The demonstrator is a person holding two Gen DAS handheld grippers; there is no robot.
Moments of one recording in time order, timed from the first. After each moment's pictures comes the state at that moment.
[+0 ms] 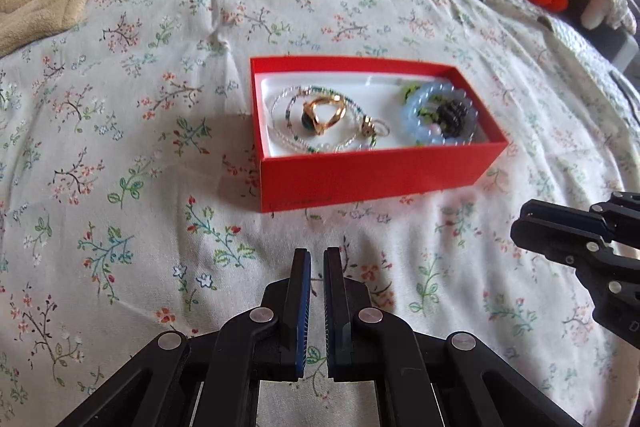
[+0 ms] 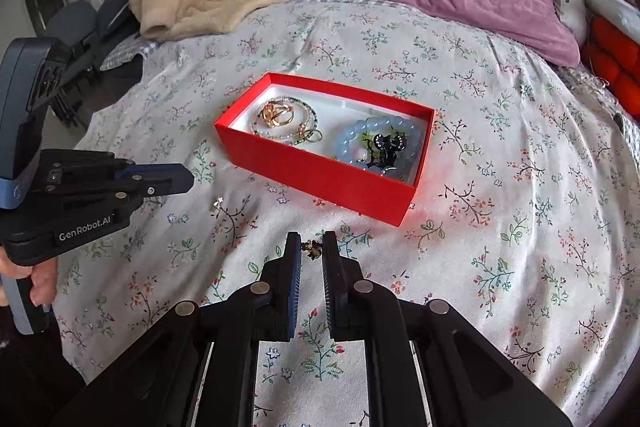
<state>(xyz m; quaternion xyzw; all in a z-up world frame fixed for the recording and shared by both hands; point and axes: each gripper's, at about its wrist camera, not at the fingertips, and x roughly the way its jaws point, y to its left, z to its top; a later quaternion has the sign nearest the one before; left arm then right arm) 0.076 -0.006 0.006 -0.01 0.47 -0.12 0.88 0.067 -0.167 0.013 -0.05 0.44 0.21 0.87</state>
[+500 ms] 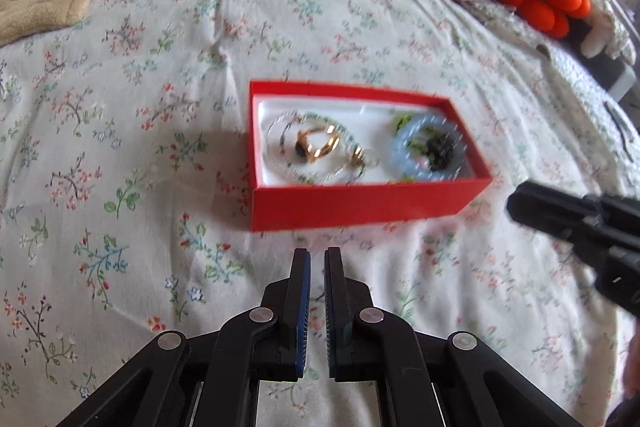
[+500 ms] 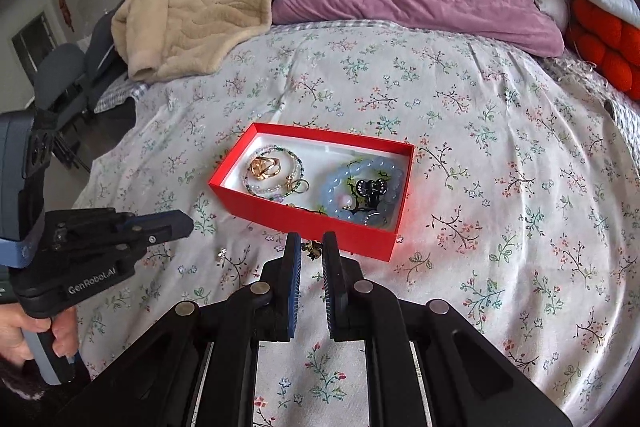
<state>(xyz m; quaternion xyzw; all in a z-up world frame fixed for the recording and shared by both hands) 0.084 -0.006 0.012 -0.05 0.47 -0.12 0.87 0.086 -0.177 0.040 0.00 0.43 0.20 0.88</state>
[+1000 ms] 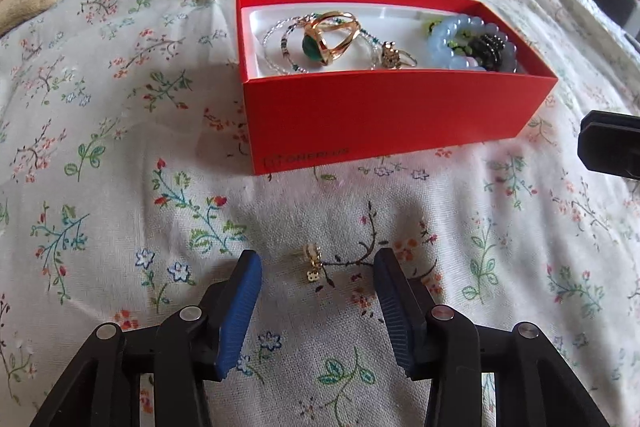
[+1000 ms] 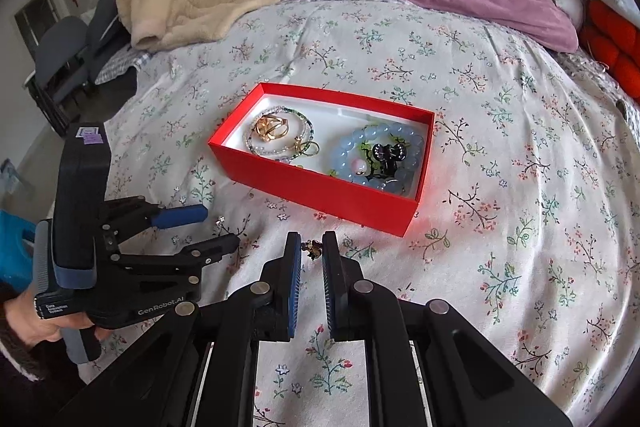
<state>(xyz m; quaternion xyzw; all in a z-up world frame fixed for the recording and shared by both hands) 0.085 -0.017 -0.051 0.03 0.47 -0.12 0.87 0.083 -0.164 0.014 -0.03 0.45 0.21 0.87</state>
